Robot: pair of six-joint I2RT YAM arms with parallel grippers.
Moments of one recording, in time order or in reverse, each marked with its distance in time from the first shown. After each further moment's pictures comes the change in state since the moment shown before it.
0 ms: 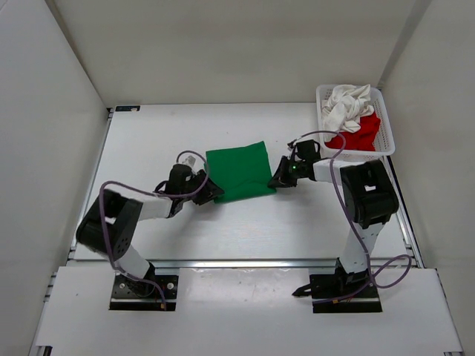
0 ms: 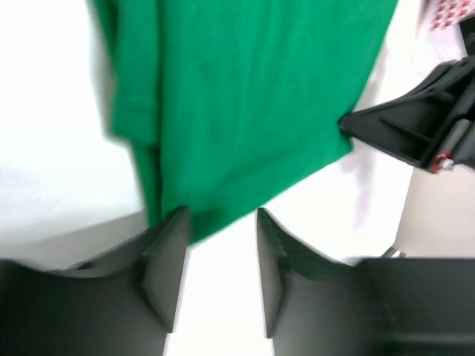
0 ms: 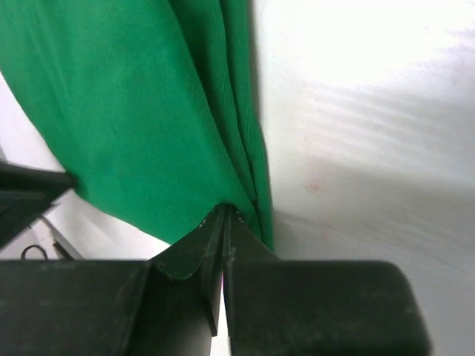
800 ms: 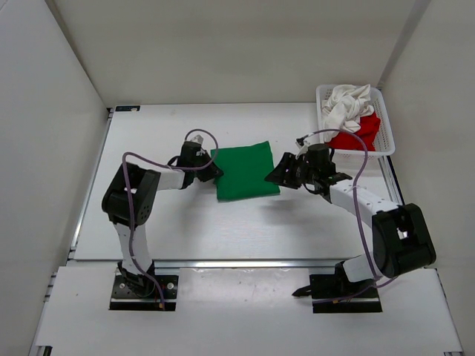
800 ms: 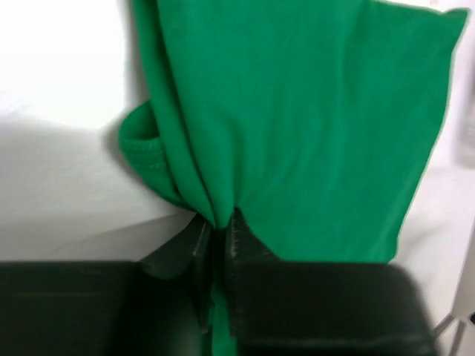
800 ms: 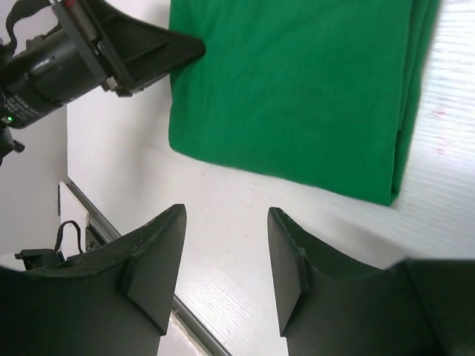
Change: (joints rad) left arm 0.048 0.258 0.339 -0.134 -0.093 0.153; right arm 0.068 -0.462 -0.240 0.118 0.037 0.078
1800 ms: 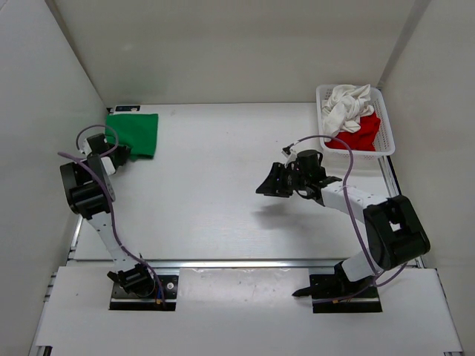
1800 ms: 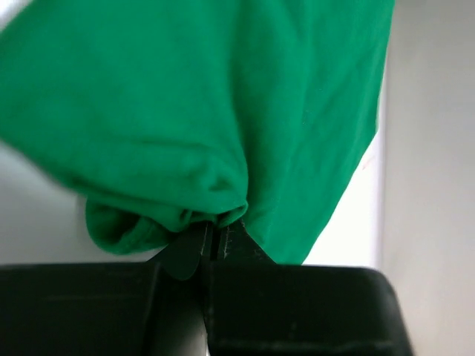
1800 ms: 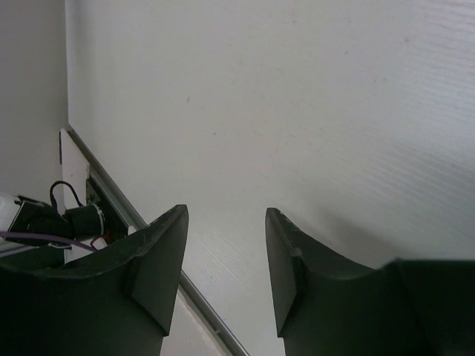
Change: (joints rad) left arm 0.745 0.178 0.237 0.013 -0.051 -0.252; right arm 0.058 0.056 -0.048 0.048 -0.092 -0.017
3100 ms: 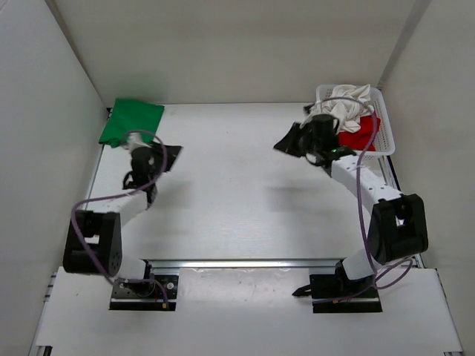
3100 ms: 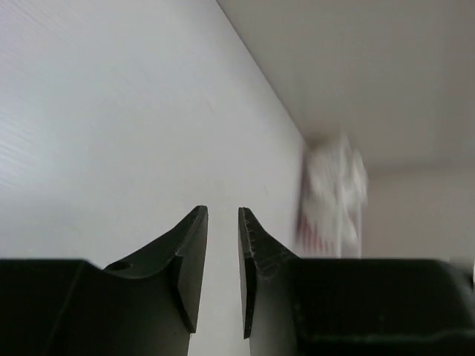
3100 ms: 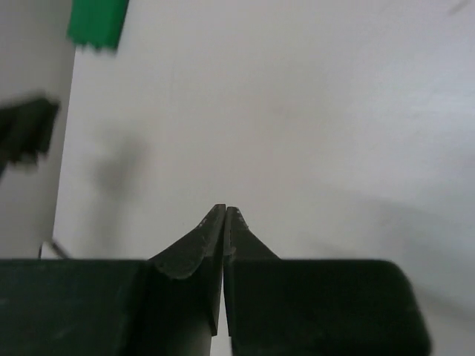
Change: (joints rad) left arm -0.375 -0.613 -0.516 0.230 -0.072 -0.067; right arm -0.070 0.032 0.323 -0.154 0.203 -0.047
